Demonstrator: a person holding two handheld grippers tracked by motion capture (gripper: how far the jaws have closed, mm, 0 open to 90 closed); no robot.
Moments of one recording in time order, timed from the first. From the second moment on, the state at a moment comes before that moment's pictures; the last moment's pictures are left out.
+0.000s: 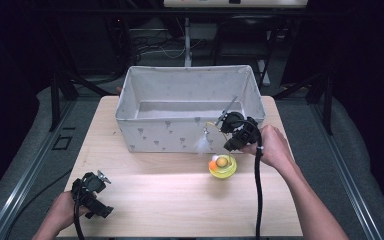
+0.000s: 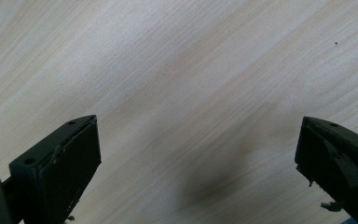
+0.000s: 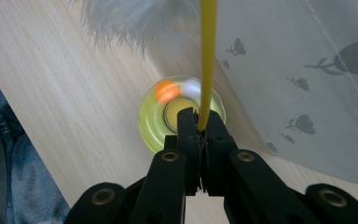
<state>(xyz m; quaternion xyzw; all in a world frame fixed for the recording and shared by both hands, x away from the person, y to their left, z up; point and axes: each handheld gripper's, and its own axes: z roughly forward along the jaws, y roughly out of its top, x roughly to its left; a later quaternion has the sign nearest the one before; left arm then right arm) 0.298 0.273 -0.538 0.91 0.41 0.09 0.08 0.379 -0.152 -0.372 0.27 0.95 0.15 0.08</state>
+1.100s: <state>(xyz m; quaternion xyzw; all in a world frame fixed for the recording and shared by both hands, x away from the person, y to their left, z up) 0.298 0.272 -0.538 0.91 0.41 0.09 0.08 0.382 -0.155 -0.314 0.27 0.94 0.17 0.10</state>
